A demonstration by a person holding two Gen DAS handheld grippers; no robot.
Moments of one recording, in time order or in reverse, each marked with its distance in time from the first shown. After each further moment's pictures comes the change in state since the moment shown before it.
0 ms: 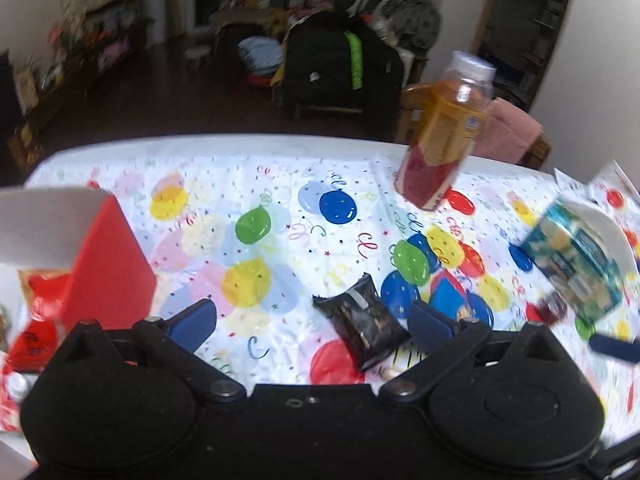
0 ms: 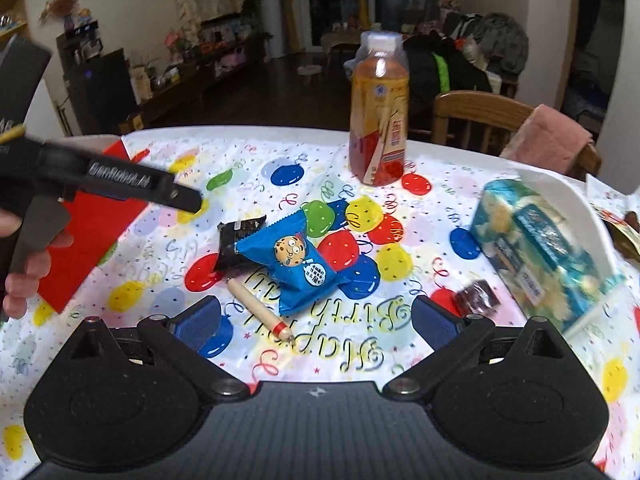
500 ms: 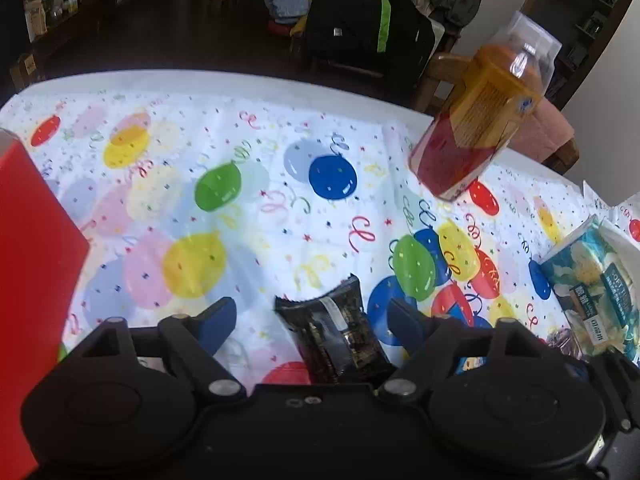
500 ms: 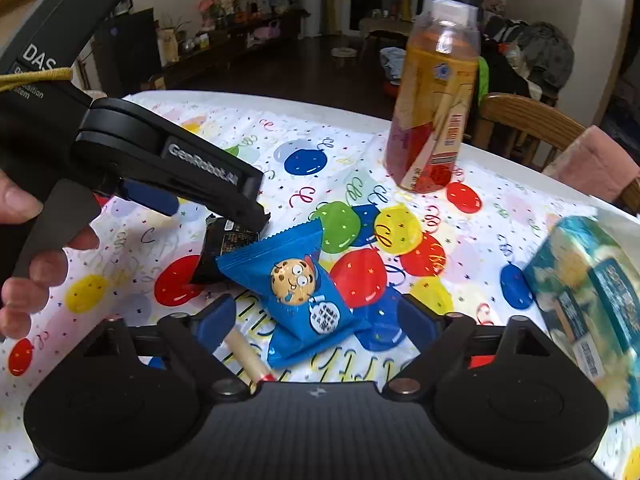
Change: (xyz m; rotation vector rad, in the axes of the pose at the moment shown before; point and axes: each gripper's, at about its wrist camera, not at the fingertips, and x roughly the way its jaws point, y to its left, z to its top) left arm 0.068 -0.017 0.012 -0.126 0.138 -0.015; right arm 0.079 0.006 0.021 -0.138 0.054 0.039
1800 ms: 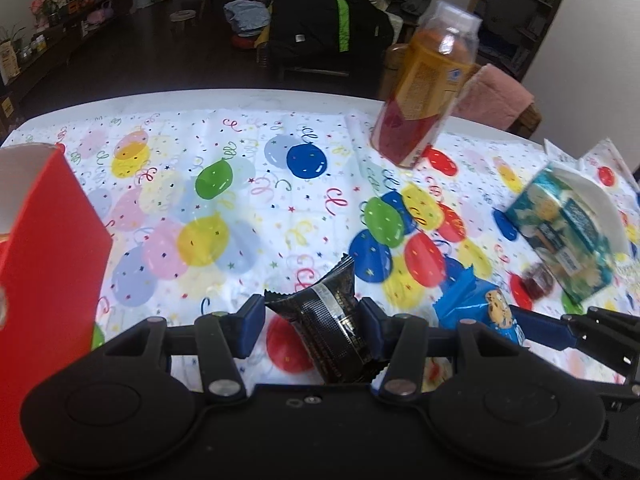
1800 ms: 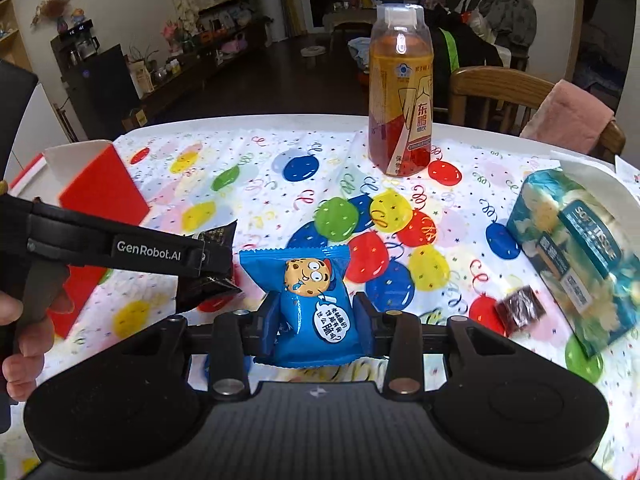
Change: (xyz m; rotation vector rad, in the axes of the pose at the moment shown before) left arm -0.056 0.001 -0.034 0.157 -0.029 -0.033; right arm -0.047 0.004 -0.003 0.202 0.002 0.019
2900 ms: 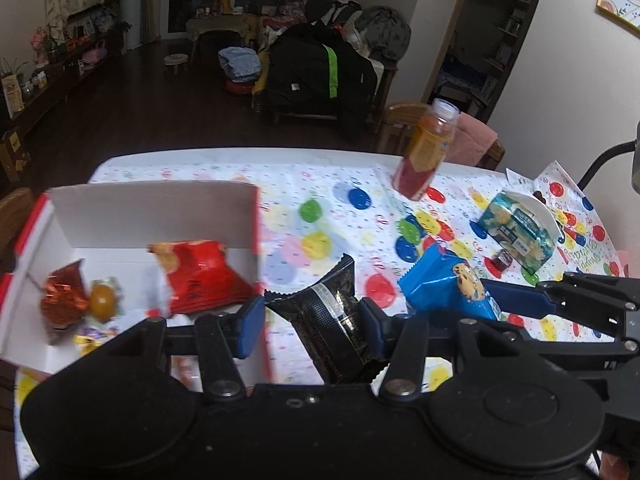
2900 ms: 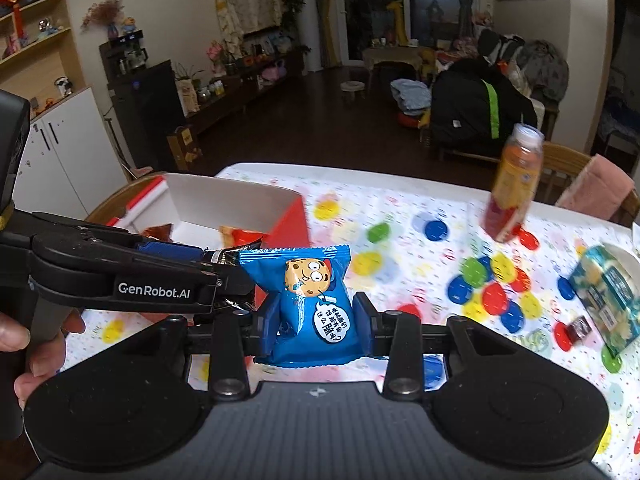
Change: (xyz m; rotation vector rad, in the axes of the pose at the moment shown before) left arm -0.176 0.127 -0.036 0.047 -0.126 -0.052; right arm -0.099 0.200 0.021 -0.086 -0.098 0.034
